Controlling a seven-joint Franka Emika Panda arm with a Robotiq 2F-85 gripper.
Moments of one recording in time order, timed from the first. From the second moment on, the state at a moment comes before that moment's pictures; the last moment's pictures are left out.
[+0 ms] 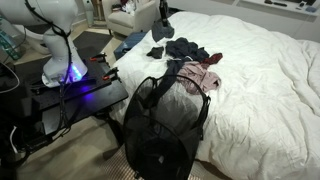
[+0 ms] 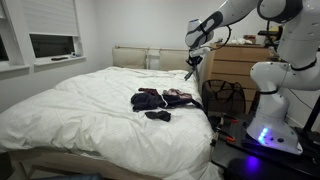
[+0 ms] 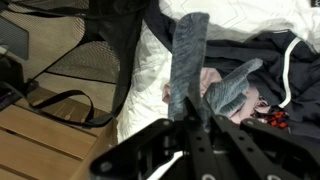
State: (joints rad) arm 1.45 0.50 -1.84 -2.26 0.16 2.27 0.36
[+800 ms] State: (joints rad) arm 1.22 0.60 -1.90 -2.18 0.09 2.20 0.24
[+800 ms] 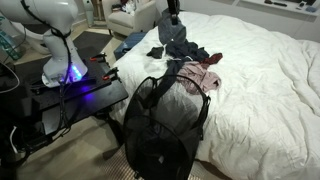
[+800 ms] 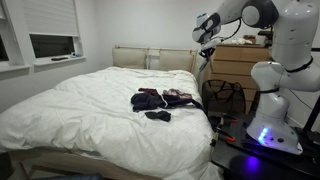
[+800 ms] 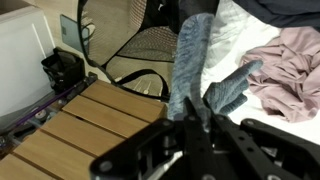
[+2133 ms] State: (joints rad) arm 0.77 0.32 -1.78 -1.90 0.06 1.87 -0.23
